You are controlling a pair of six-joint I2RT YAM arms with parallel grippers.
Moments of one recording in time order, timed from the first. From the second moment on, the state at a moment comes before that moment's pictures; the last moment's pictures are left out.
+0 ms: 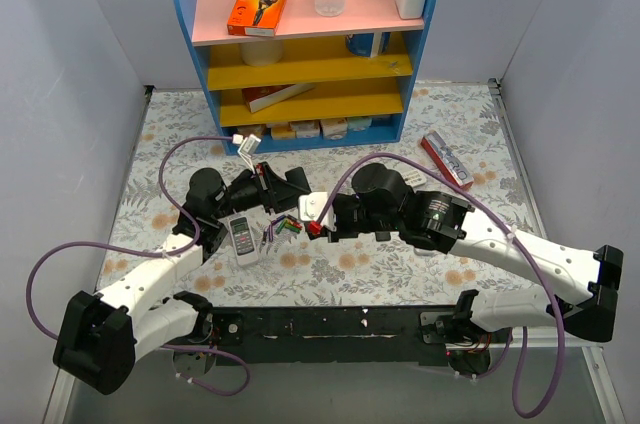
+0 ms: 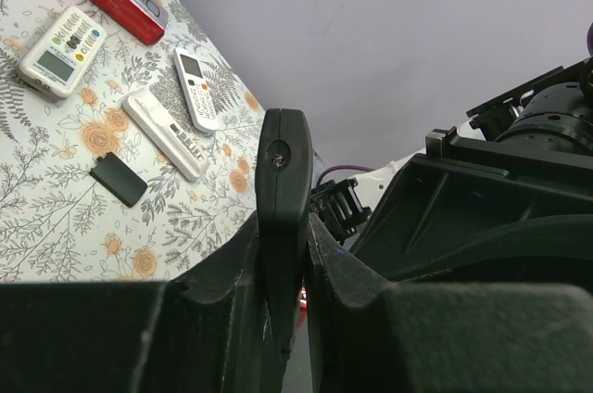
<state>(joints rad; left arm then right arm) -0.44 1.02 0.52 0.58 0.78 -0.96 1.15 1.19 1.18 -0.52 -0.21 -0.58</state>
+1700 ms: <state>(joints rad) -0.44 1.06 0.57 0.65 0.79 -0.97 1.13 1.26 1.12 -0.41 -0.33 -0.51</state>
